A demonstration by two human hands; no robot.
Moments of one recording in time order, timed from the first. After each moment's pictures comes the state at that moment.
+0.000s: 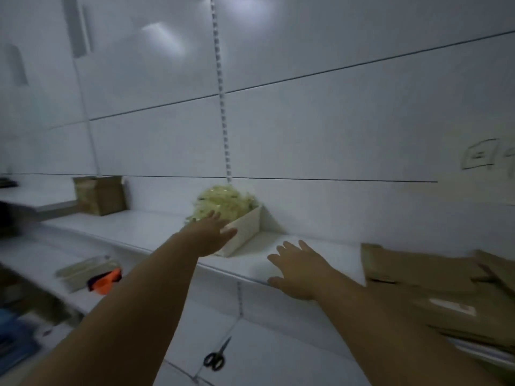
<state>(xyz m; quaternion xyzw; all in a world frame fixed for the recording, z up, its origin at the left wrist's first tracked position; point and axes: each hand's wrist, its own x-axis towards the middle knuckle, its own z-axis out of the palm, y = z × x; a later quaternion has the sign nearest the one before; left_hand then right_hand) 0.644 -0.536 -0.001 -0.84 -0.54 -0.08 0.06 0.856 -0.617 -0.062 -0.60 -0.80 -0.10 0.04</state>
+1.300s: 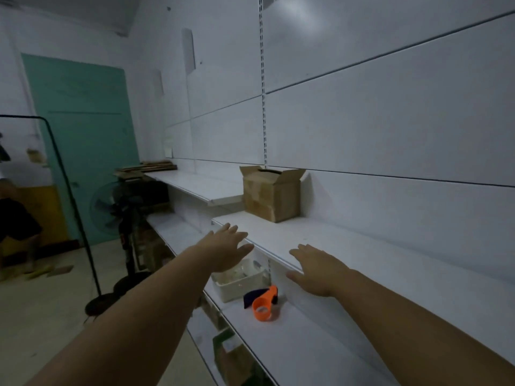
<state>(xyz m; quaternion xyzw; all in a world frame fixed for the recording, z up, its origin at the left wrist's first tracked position) 0.072 -0.181 -0.037 -0.73 -0.68 -0.04 0.06 0.296 -0.154 -0.071 -0.48 -0.88 0.01 0.08</state>
